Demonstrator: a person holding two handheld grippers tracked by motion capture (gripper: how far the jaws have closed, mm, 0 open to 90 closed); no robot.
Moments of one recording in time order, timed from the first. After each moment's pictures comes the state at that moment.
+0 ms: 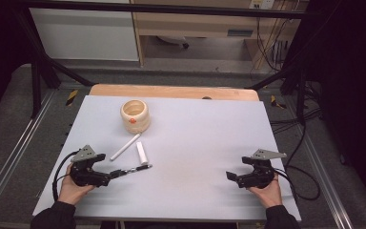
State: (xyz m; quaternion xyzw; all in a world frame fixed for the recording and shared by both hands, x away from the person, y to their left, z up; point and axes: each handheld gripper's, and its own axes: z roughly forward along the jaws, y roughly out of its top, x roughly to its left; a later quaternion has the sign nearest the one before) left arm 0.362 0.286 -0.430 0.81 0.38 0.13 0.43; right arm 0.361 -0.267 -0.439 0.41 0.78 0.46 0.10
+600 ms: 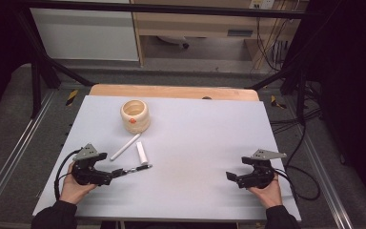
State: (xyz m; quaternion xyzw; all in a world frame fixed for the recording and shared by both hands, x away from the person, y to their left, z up) left arm 0.362 0.279 -0.422 0.81 0.37 0.13 0.44; right arm 0.361 -0.267 -0.439 0.40 0.78 0.46 0.10
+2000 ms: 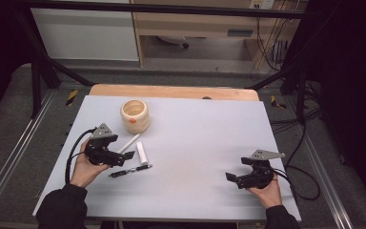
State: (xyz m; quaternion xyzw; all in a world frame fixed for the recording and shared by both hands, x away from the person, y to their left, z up) left arm 0.401 0.237 -0.375 0.83 0.35 0.15 0.41; right arm 0.362 -0.266 -0.441 0.40 0.79 0.45 0.09
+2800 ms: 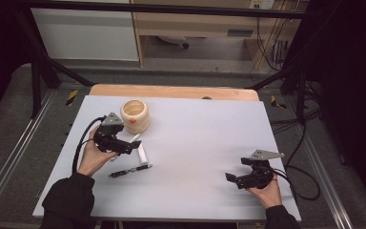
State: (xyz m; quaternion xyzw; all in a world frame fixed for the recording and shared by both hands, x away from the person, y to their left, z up) left arm 0.437 0.216 -0.364 0.83 0.35 0.16 0.39; right arm 0.362 -0.265 -0.442 0.40 0.79 0.45 0.09
